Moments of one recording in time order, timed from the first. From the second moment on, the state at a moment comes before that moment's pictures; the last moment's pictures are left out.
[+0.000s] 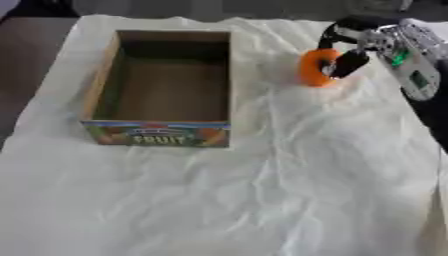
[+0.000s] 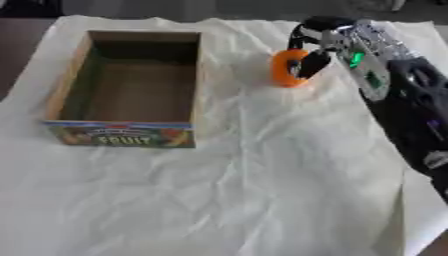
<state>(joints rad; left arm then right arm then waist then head) -0.32 0.28 0.00 -1.98 -0.08 -0.17 0.47 -0.93 -0.70 0.26 -1.19 0.86 0.14 0.59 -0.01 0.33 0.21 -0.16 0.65</state>
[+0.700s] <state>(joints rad) -0.33 0.28 0.00 -1.98 -0.08 -0.17 0.47 -0.89 -0.72 0.26 -1.23 0.85 0.18 0.52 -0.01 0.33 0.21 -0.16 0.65</state>
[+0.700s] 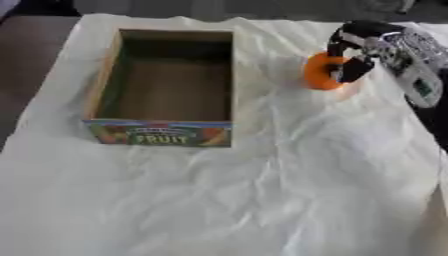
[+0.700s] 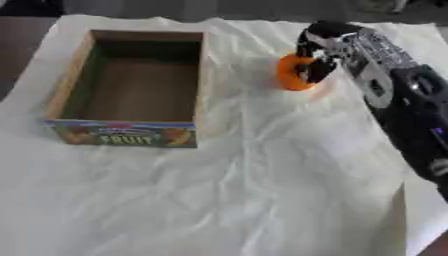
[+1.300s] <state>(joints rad) -0.33 0.28 0.00 -1.98 -0.07 -0.17 0.47 -0.91 -0.73 0.24 -1.38 0.76 0.28 0.39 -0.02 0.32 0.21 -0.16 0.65</state>
